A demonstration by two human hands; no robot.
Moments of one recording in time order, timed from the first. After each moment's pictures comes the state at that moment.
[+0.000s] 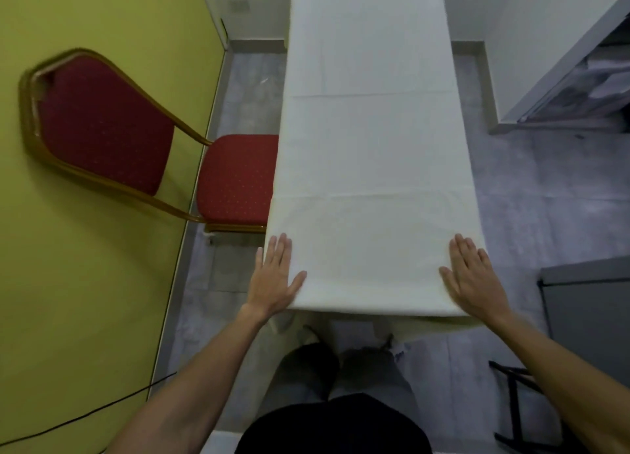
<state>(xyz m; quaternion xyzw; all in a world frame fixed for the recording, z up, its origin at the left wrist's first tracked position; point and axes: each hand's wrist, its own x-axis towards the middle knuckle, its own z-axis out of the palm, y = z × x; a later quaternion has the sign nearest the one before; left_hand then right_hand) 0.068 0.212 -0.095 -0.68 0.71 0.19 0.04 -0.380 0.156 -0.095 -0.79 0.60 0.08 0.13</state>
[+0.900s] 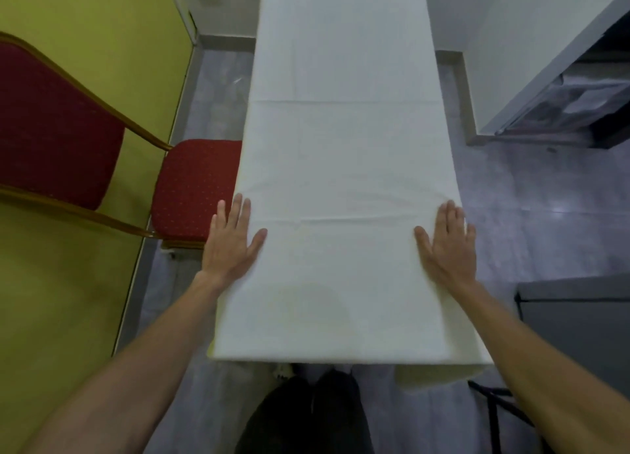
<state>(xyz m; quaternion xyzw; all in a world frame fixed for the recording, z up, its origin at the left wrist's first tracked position) 0.093 0.072 -0.122 -0.72 0.68 0.13 -0.01 -0.346 0.026 -0.108 -0.68 0.72 0.00 0.12</state>
